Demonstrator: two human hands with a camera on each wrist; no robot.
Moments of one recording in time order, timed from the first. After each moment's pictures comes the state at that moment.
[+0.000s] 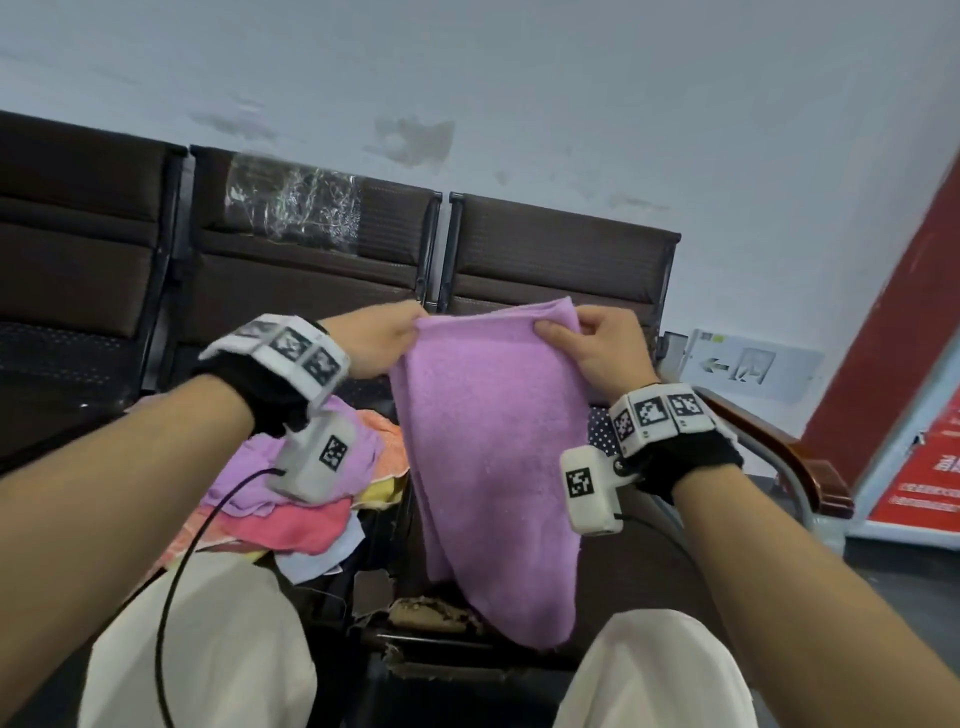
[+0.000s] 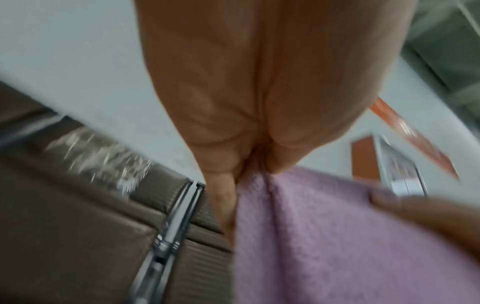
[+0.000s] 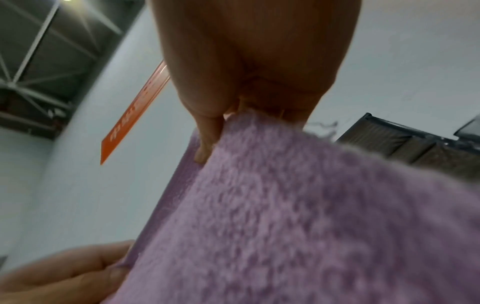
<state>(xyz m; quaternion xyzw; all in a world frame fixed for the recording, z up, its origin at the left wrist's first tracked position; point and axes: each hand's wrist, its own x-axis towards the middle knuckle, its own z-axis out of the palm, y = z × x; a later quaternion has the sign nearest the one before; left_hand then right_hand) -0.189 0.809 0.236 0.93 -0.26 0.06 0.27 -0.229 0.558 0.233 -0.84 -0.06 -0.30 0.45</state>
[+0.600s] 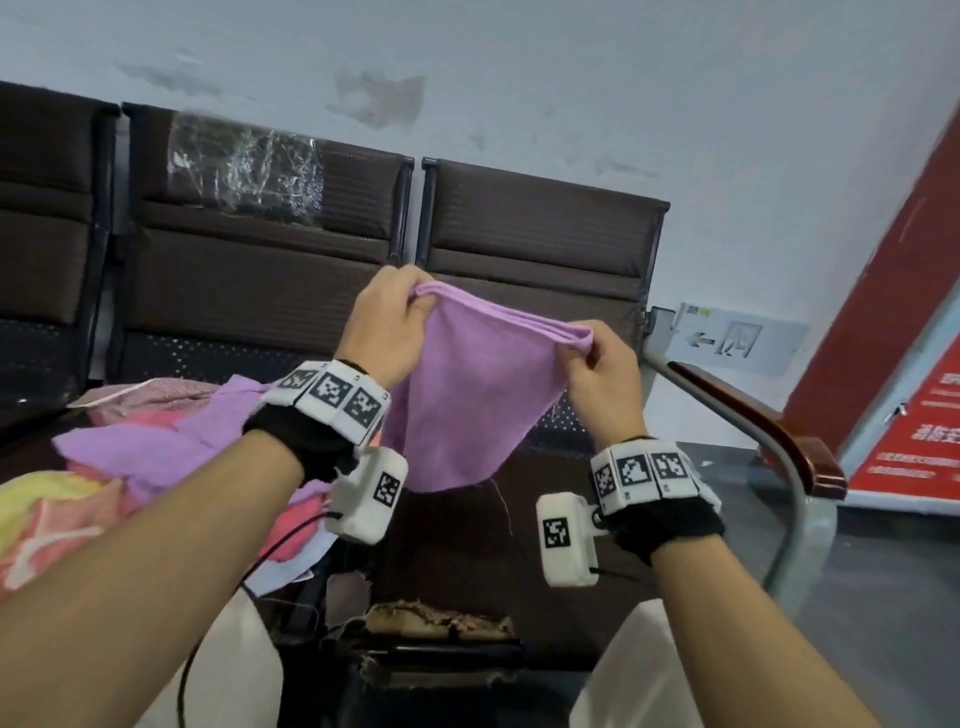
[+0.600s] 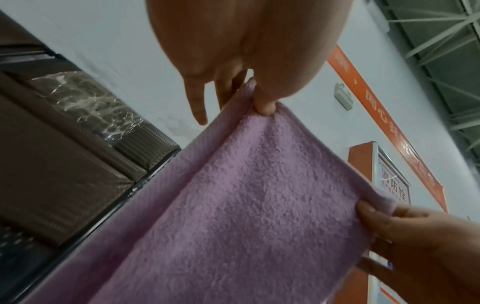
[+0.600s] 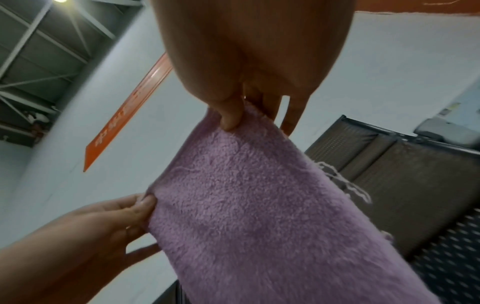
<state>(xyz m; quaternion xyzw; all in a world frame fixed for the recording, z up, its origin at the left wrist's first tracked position) -0.169 0.754 0.205 0.81 -0.22 0.31 0.44 -0.227 0.545 0.182 -0.81 -0.01 -0.36 0.46</state>
